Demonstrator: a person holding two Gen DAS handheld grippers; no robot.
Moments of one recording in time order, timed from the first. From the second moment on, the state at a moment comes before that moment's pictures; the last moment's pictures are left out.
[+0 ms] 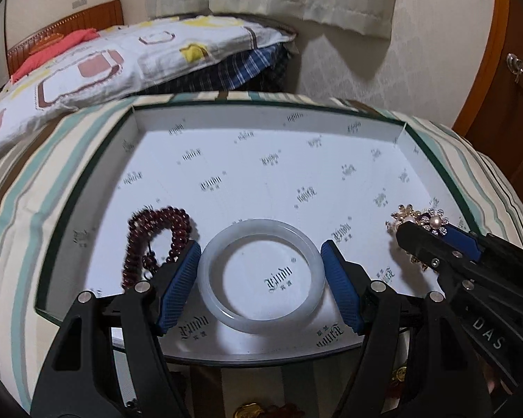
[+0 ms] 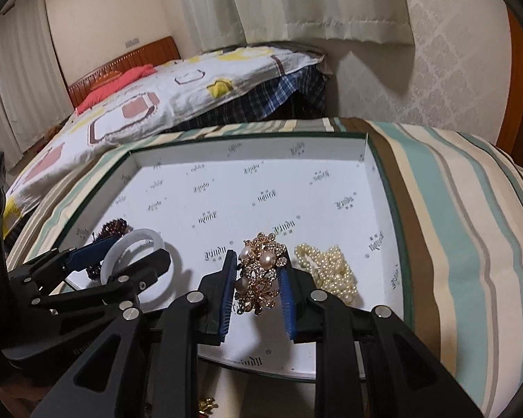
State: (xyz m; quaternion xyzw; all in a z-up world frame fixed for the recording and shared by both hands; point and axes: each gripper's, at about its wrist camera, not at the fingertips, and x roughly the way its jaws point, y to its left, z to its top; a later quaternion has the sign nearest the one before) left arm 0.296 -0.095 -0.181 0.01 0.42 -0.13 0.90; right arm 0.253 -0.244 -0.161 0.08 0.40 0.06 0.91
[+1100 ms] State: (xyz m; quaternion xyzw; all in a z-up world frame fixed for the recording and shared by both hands) left arm 0.267 -0.073 -0.130 -0.03 0.36 -0.13 0.92; right arm 0.221 -0.250 -0.116 0.07 0.34 0.04 0.94
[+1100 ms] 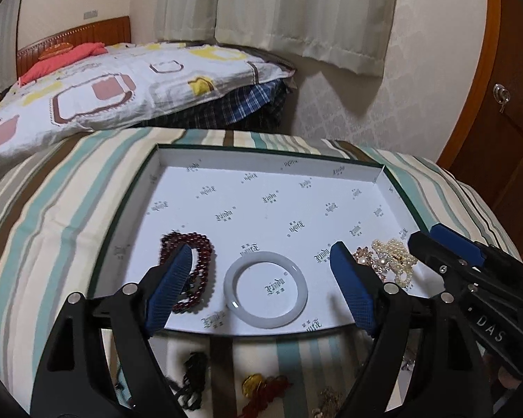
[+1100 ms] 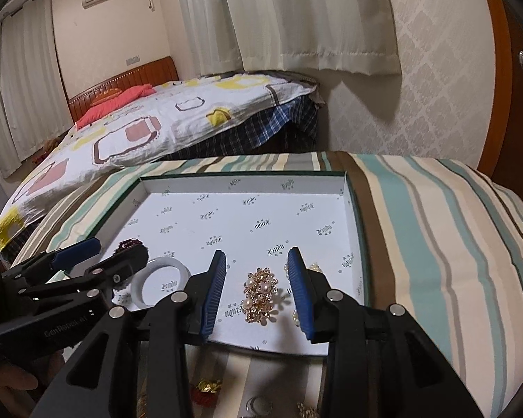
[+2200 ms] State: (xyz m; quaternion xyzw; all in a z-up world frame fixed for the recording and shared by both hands) left arm 0.135 0.004 -0.135 -0.05 0.35 -0.06 0.93; right arm 0.102 -0.238 -0.126 0.05 0.34 0.02 0.94
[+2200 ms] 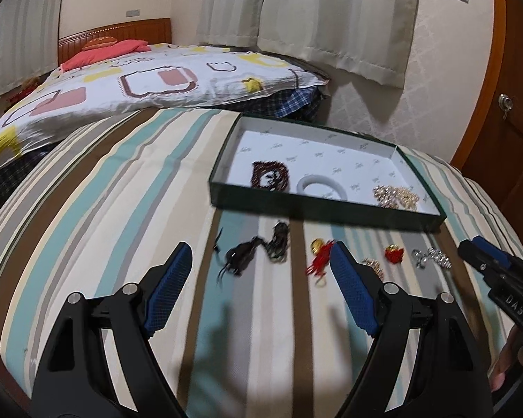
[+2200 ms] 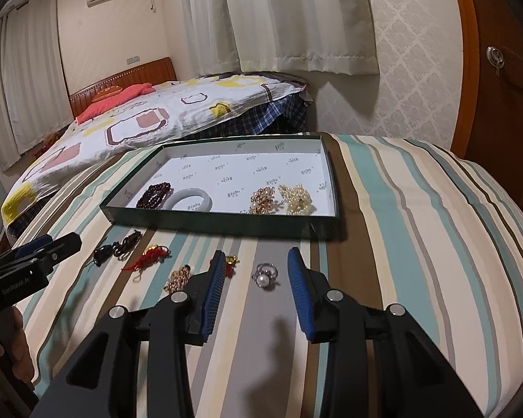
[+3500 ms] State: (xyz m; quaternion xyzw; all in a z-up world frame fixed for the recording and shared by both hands) left arm 0.193 0.014 -0.183 -0.04 0.43 -0.06 0.90; right arm 0.110 -0.244 -0.154 0.07 0.36 0.02 0.93
